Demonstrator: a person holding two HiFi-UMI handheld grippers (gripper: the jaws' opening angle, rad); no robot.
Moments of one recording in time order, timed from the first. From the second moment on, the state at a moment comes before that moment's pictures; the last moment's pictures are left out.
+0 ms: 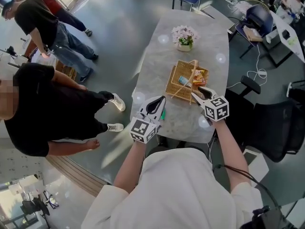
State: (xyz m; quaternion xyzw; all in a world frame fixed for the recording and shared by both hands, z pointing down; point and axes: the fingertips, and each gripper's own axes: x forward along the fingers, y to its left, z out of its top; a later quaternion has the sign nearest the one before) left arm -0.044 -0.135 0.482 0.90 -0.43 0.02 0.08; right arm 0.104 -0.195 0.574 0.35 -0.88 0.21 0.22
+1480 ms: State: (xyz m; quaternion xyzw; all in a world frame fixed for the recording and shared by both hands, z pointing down) left arm -0.176 -0.073 0.665 0.84 -0.48 0.10 0.22; right arm -0.063 -0.088 0.870 0.29 -0.79 0.36 0.40
